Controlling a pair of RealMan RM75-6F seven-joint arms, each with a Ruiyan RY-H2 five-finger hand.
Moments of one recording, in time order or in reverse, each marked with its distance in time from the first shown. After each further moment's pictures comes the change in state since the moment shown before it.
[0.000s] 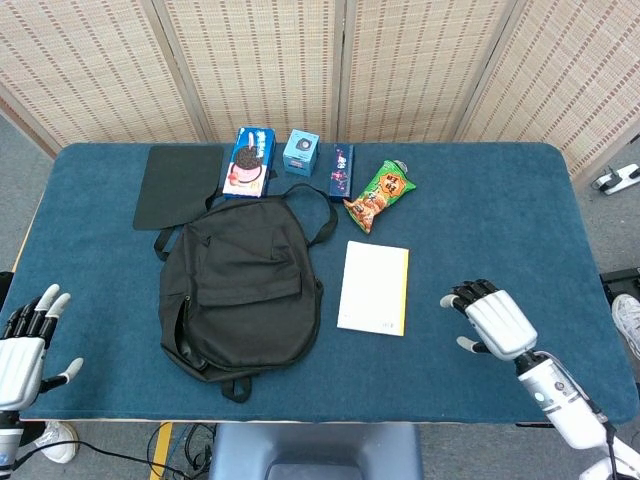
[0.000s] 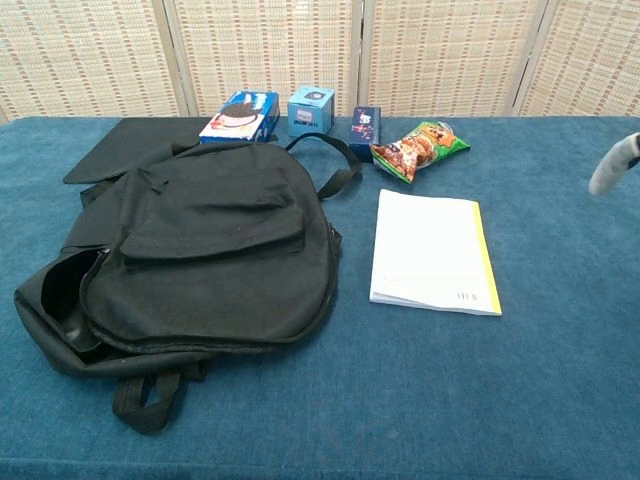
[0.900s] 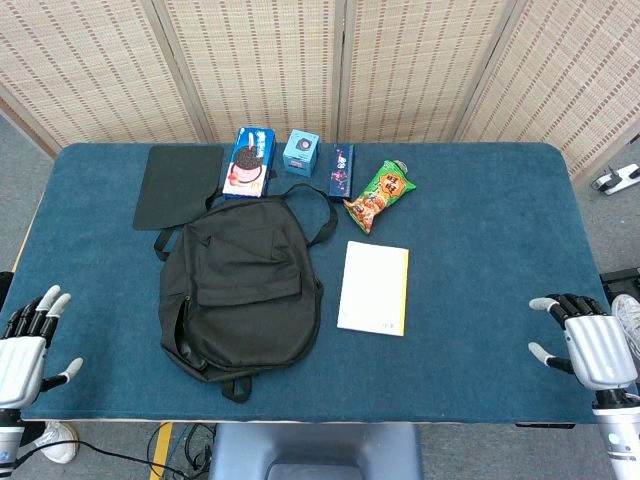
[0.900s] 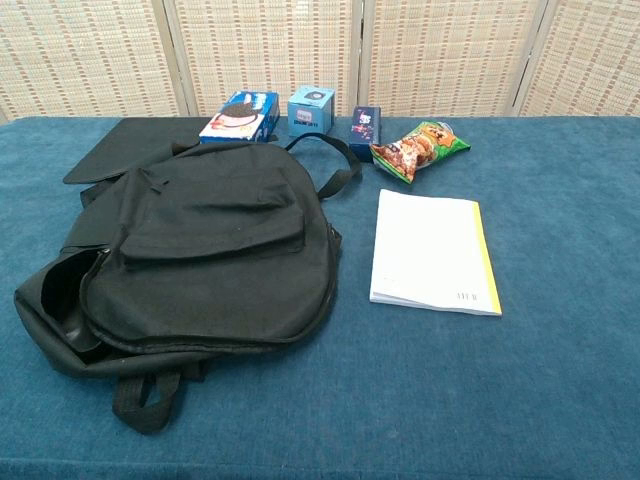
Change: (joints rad) left arm -0.007 -0.006 -0.004 0.011 -0.019 -0.019 0.009; right arm -0.266 0.105 0.009 -0.094 0.145 0.284 0.027
